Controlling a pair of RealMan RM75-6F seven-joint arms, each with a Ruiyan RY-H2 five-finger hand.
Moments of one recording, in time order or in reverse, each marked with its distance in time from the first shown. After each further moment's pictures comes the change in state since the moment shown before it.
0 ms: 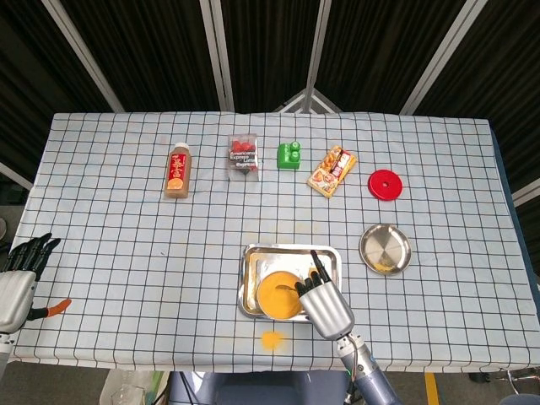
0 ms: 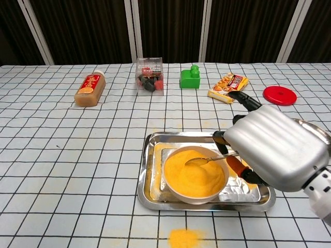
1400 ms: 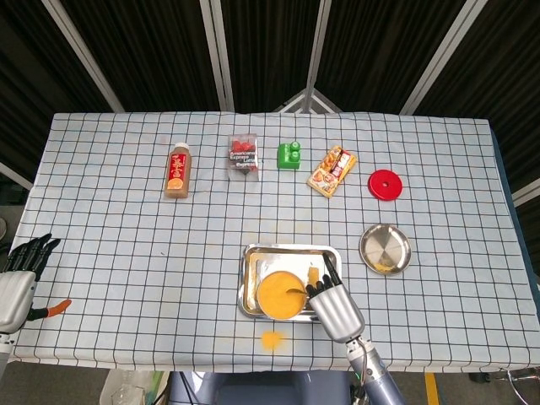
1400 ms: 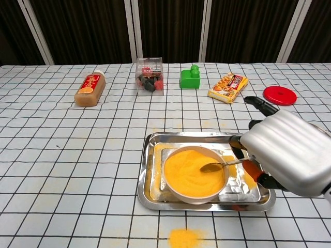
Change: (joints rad) left arm -0.001 0.002 -0.001 -0.004 -0.007 -0.007 -0.004; right arm -0.057 0.046 0.009 -0.031 0.010 -0.018 -0.014
